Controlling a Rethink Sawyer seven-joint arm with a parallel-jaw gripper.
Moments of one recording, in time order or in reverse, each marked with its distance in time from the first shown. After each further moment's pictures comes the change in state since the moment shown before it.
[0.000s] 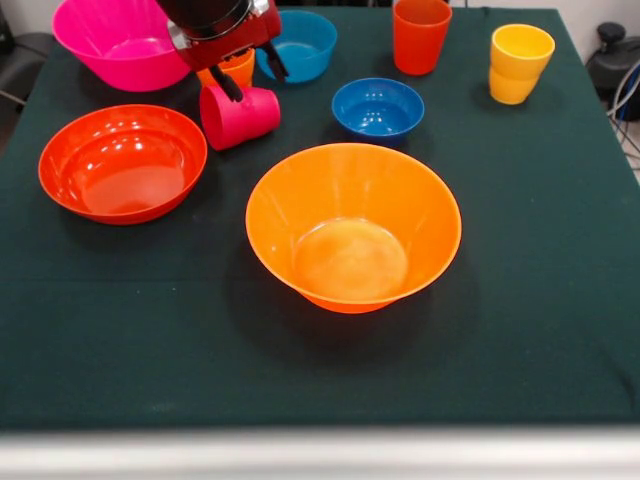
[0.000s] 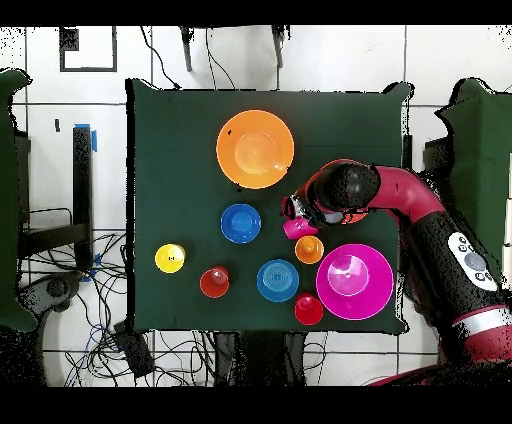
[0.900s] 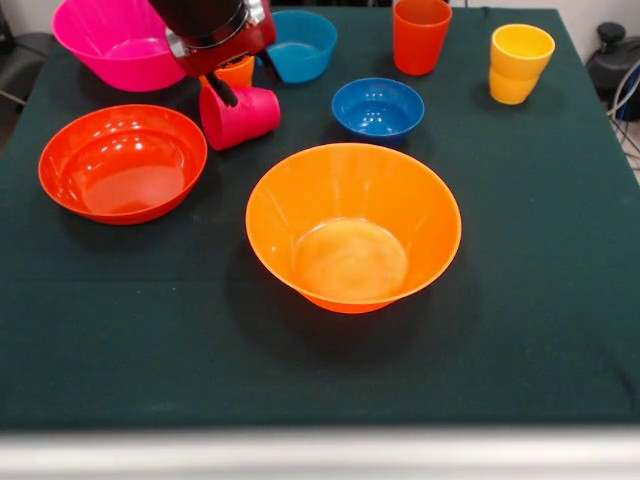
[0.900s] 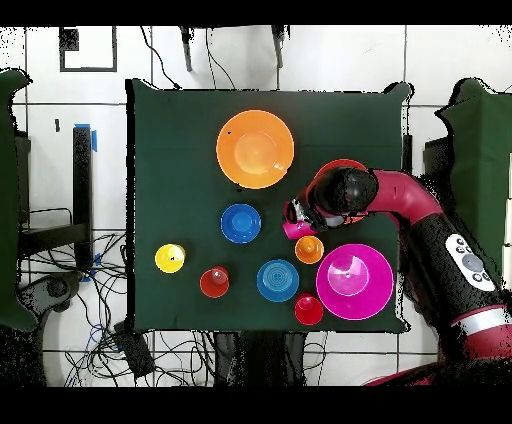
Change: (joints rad) arm -0.012 0.025 0.000 -0.001 -0.052 0.000 0.000
